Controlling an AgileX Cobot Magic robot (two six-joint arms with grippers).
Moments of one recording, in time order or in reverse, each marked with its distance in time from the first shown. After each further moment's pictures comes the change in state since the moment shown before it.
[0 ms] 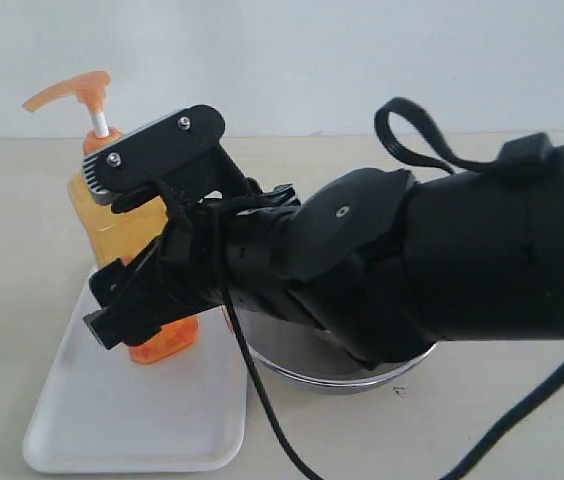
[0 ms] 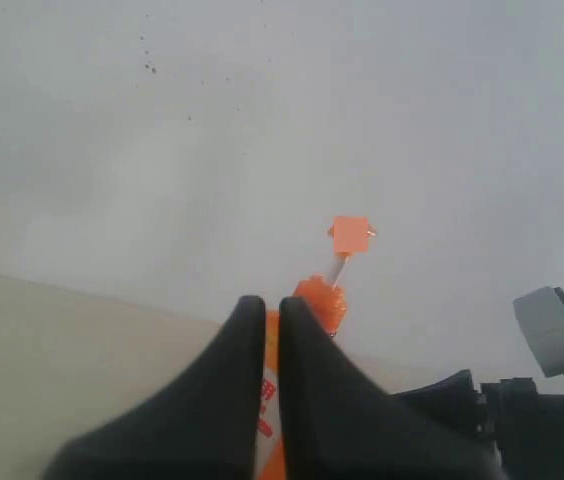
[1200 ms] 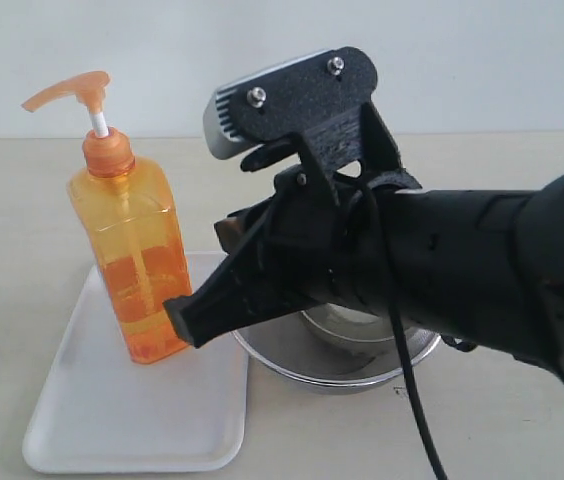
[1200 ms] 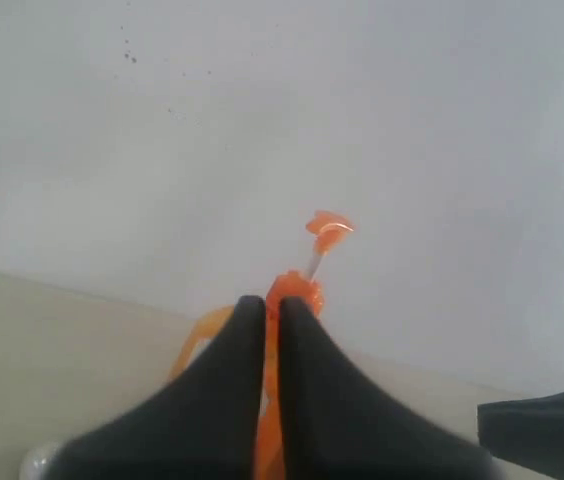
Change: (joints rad) left arm 0.000 0.000 0.000 0.000 0.031 -0.028; right arm 0.000 -0.338 0.229 0.093 -0.005 -0.034
